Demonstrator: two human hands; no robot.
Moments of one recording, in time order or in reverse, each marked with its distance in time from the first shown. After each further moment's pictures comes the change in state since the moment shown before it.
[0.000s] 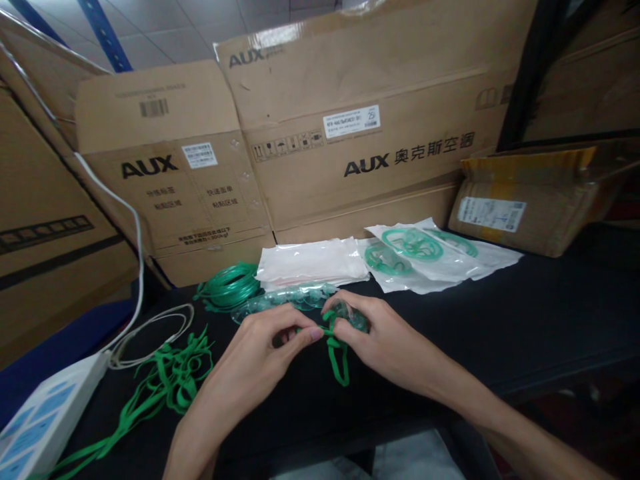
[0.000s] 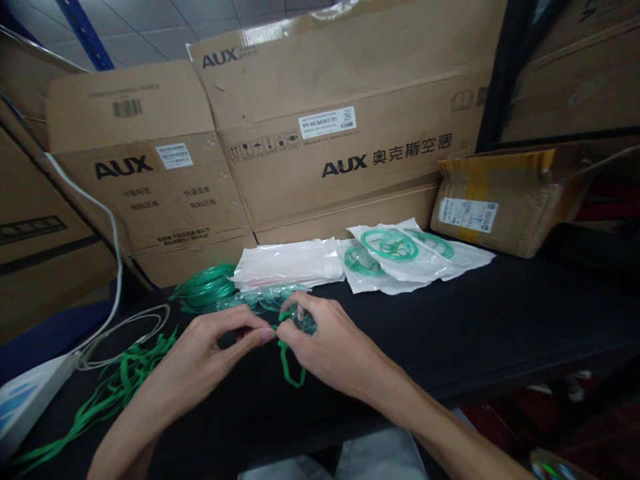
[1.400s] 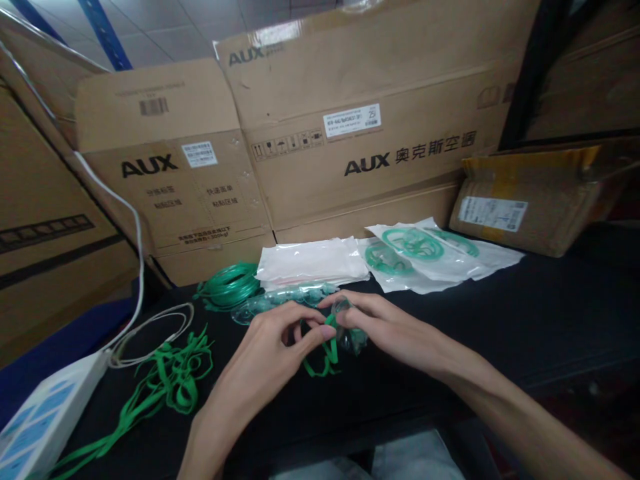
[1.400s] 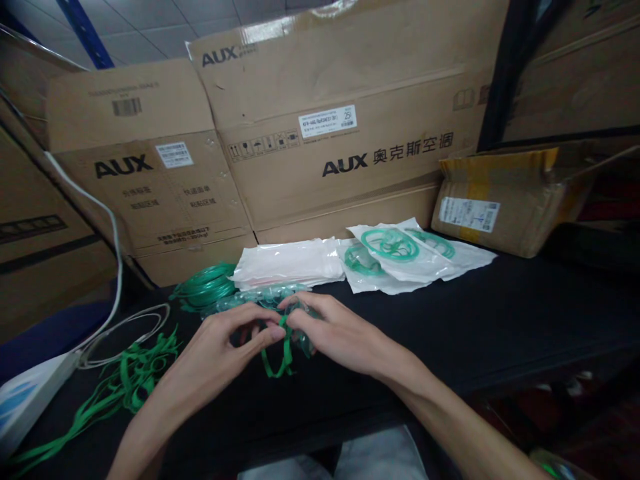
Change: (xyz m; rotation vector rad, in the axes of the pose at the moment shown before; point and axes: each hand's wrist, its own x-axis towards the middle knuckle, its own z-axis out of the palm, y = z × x) left_hand 0.006 0.006 0.015 0.012 0.020 -0.064; right_hand 0.005 0.009 -0.015 0.235 -0.240 0.082
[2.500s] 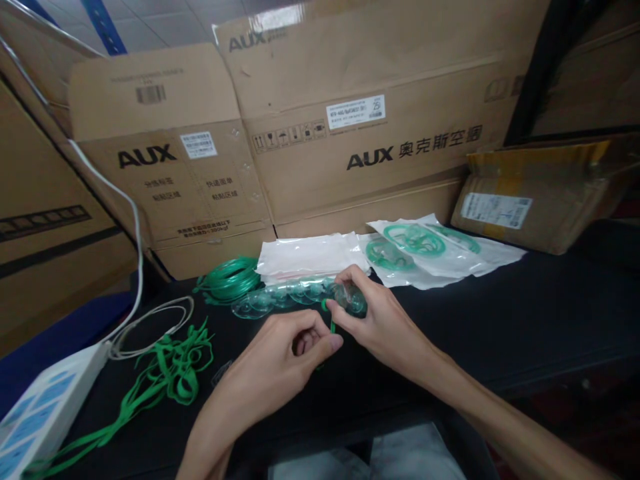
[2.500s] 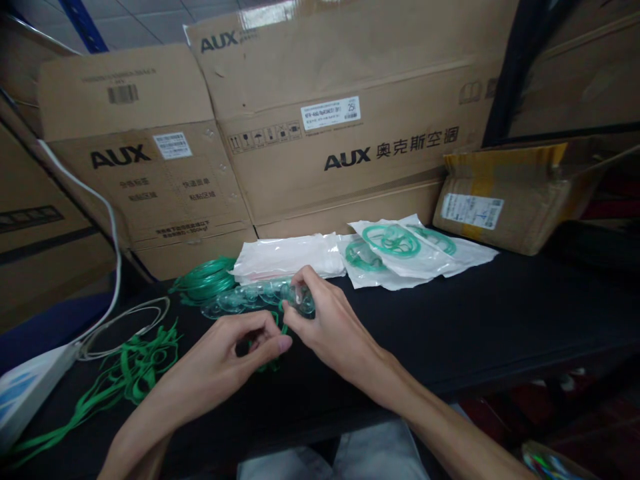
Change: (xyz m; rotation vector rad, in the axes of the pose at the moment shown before) left_hand -0.008 0.011 0.001 -0.125 -0.202 -0.069; right_hand 0.012 0.016 0.019 -0.311 0.432 -0.330
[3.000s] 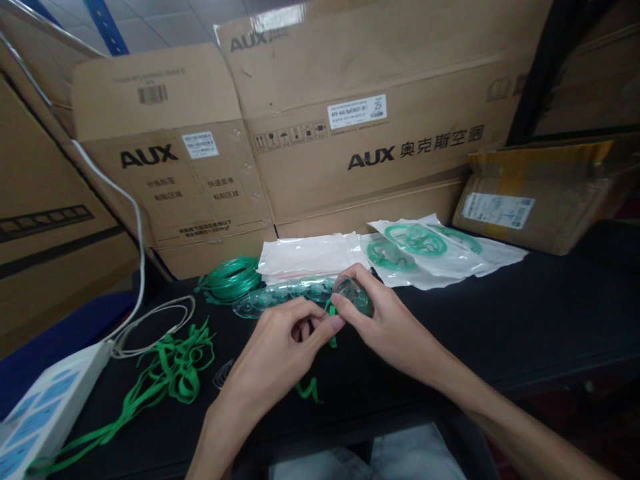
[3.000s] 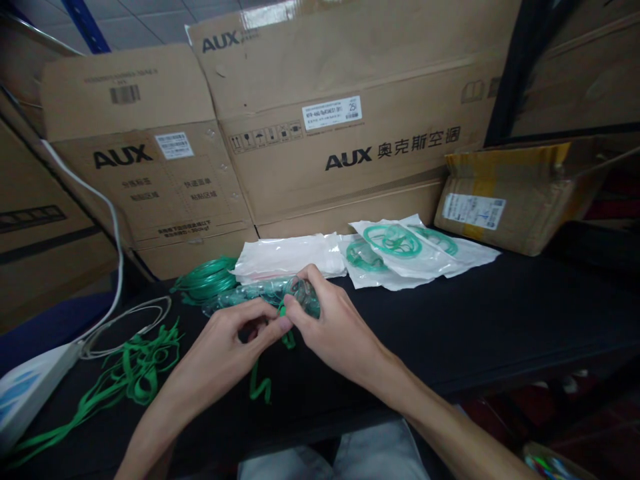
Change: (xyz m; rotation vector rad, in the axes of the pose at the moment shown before) left_hand 0.008 0.003 0.004 0.001 0.189 0.024; right_hand -0.002 -0.012 -0.005 0.103 -0.050 0.110
